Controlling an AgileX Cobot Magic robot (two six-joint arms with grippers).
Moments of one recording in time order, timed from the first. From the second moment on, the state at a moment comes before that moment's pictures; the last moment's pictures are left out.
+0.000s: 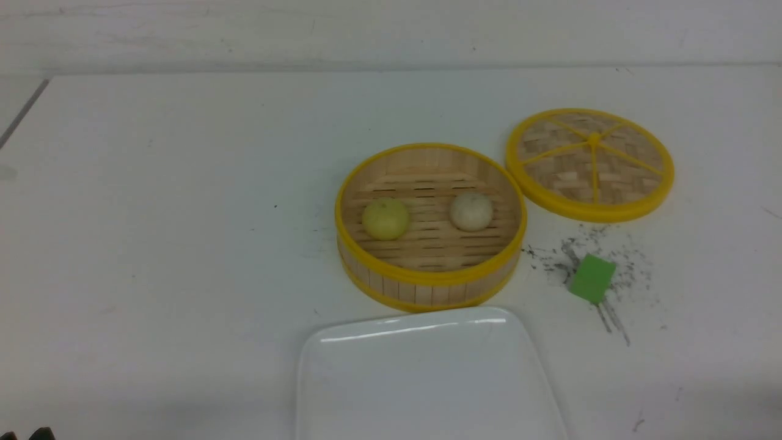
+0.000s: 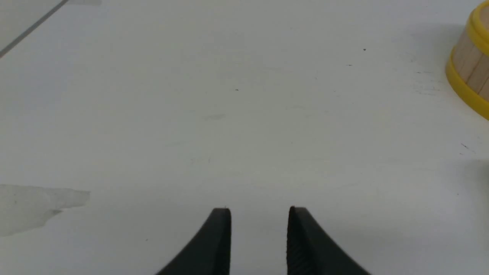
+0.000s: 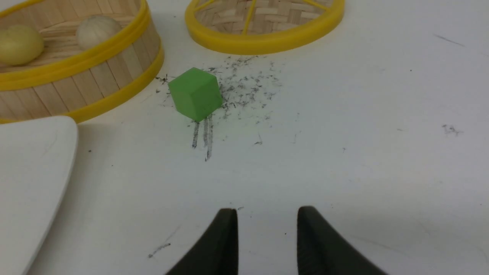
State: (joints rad) right arm 0.12 -0.01 0.02 0.09 0.40 0.08; left arm -0.03 -0.01 0.02 0.15 0.38 -0.20
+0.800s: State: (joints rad) right arm 0.12 -0.01 0.03 0.67 0.32 0.43; left arm -0.03 -0.01 0.03 -0.45 0.39 -0.77
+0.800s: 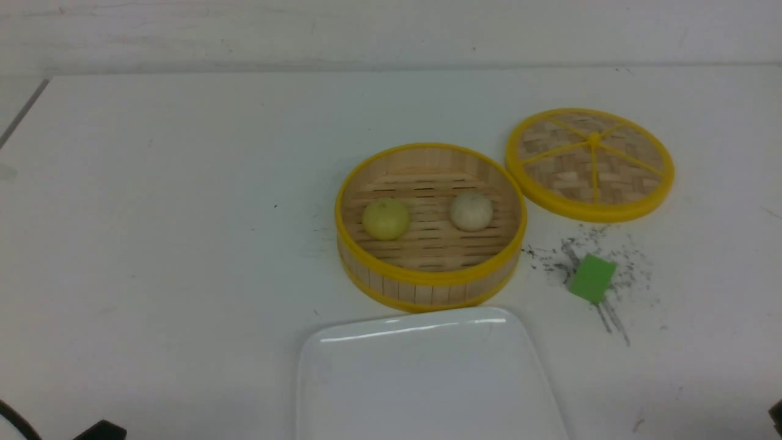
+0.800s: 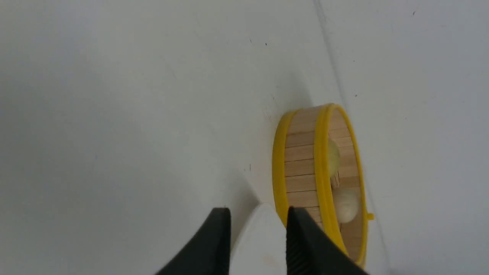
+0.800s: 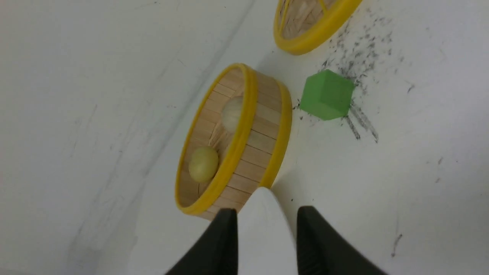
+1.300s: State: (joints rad) right arm 0.12 0.07 -0.34 0.39 0.51 0.22; left arm -0.03 0.01 -0.23 -0.49 0.42 -0.47
